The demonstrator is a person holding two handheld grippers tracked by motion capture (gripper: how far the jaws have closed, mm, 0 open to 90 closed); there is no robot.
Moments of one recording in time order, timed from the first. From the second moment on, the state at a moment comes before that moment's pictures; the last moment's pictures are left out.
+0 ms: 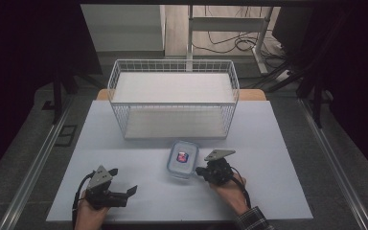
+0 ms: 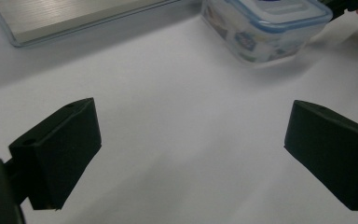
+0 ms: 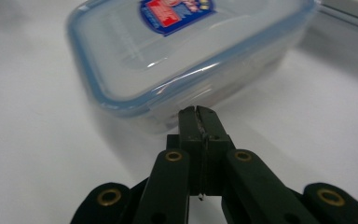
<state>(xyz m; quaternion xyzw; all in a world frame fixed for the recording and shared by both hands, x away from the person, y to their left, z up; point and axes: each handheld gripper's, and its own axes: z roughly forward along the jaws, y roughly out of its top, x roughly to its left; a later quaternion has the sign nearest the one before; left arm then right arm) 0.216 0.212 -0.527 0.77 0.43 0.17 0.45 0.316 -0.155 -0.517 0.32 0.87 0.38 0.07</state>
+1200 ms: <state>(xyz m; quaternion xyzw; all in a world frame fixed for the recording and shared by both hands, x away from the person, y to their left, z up) 0.279 0.142 -0.538 0.80 0.44 0.12 0.38 0.381 -0.133 -0.519 0.34 0.86 0.38 0.08</state>
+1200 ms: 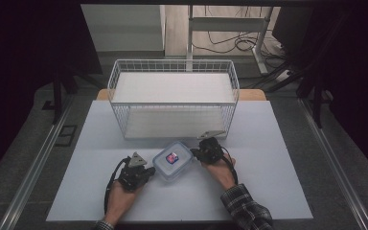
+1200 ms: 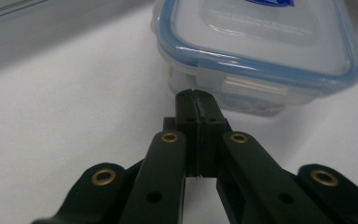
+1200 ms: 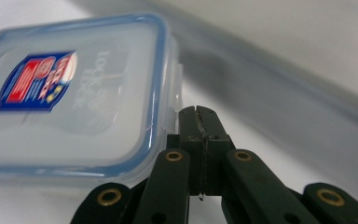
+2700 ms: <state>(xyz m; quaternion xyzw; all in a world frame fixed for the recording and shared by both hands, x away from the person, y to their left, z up) 0.250 0.166 -0.517 0.81 0.41 0.10 0.41 0.285 -0.192 -0.489 0.34 0.84 0.40 0.10</state>
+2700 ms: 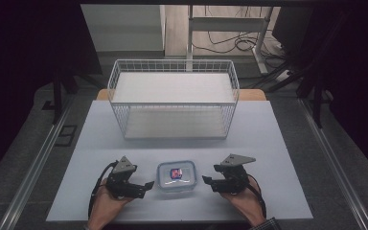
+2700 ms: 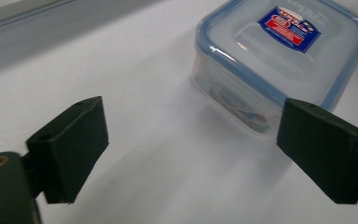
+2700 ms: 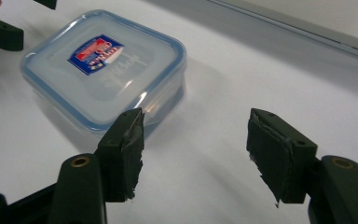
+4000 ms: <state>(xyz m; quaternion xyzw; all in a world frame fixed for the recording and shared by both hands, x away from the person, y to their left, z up) 0.264 0.144 -0.527 0.79 0.39 -0.05 0.47 0.300 -0.153 -0.505 0.33 0.86 0.39 -0.06</state>
